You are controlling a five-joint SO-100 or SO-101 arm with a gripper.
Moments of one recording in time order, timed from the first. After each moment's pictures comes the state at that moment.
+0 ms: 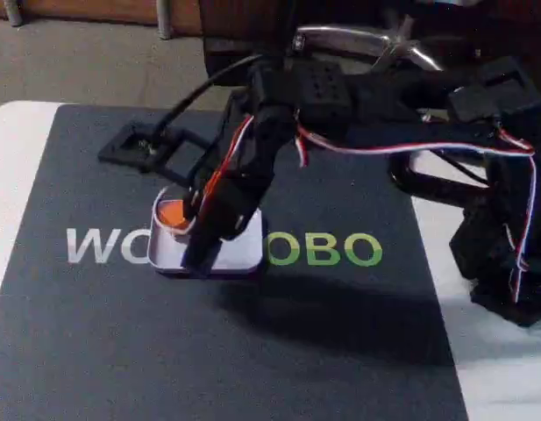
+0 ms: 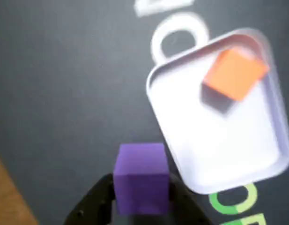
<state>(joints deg) 8.1 64.3 63.4 74.4 -69.5</state>
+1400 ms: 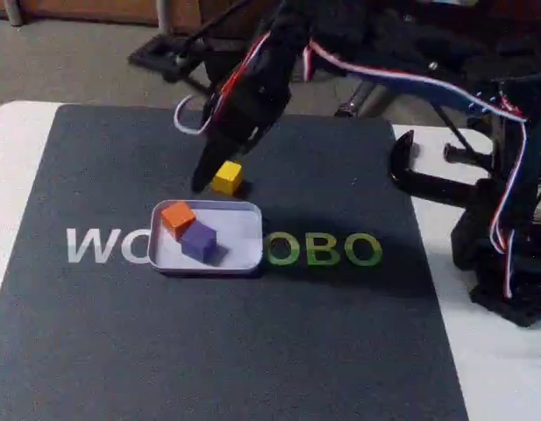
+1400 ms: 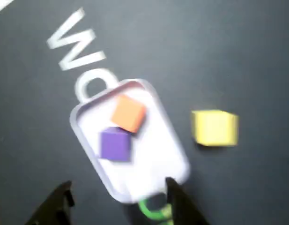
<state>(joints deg) 22.8 70.8 63.4 79.3 -80.7</state>
